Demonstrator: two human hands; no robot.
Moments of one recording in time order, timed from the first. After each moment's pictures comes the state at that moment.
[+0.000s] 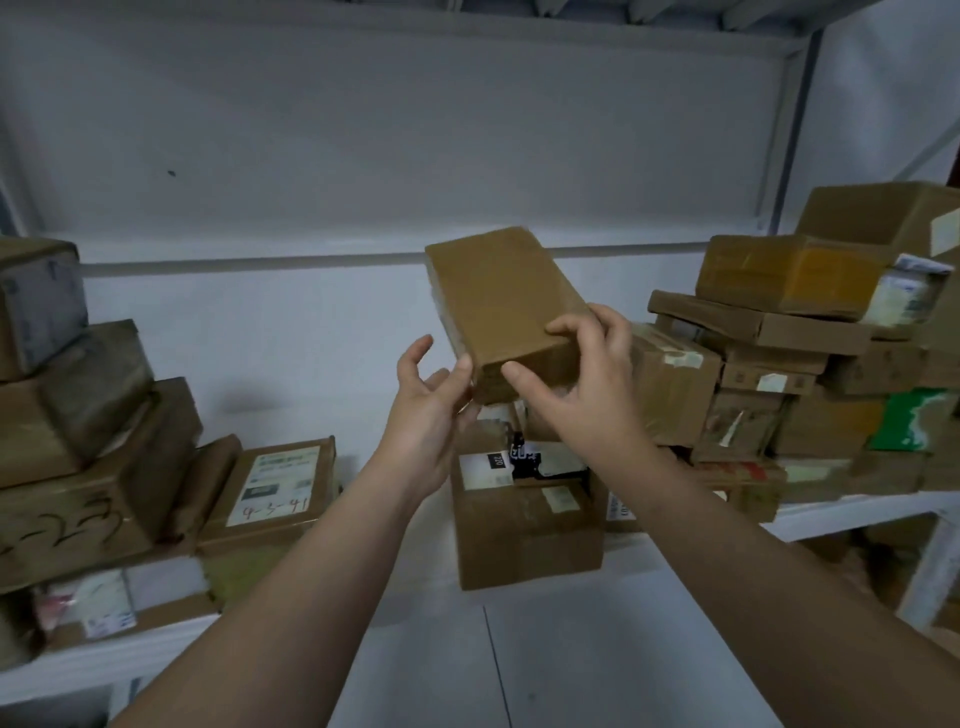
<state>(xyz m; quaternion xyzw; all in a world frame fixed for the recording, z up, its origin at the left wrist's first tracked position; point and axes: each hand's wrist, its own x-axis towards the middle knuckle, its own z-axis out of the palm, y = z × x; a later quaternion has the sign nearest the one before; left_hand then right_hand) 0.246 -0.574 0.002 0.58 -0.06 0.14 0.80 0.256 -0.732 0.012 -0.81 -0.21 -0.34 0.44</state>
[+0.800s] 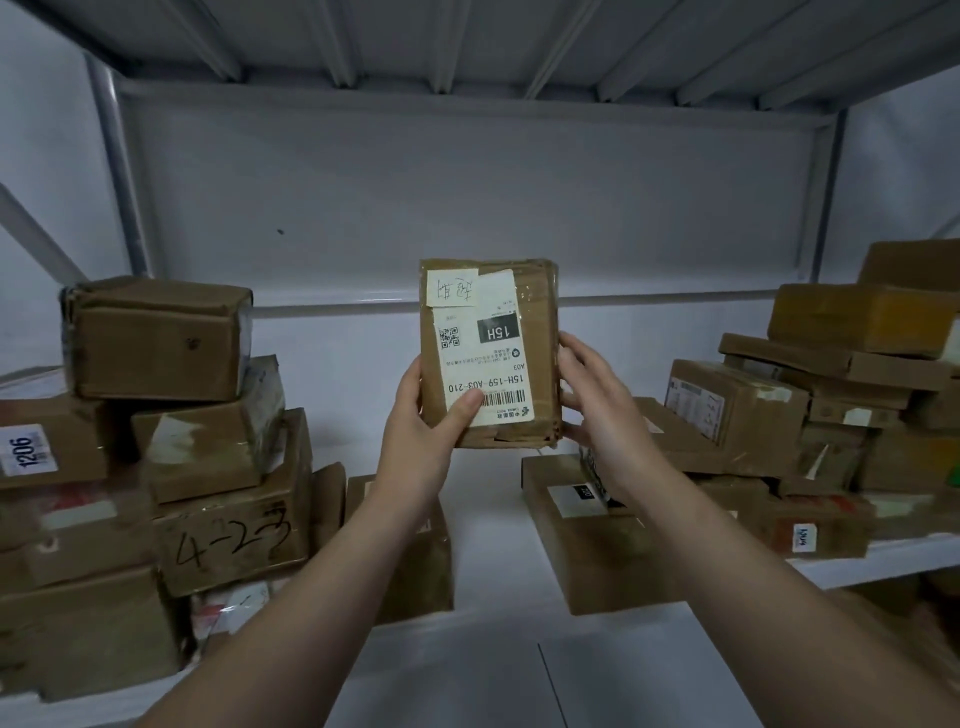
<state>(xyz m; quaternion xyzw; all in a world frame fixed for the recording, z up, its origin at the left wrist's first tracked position) 0.189 -0.454 0.011 0.70 -0.10 0.30 0.64 0.223 -0.626 0.028 -0.67 -0.25 -0.12 0.69</state>
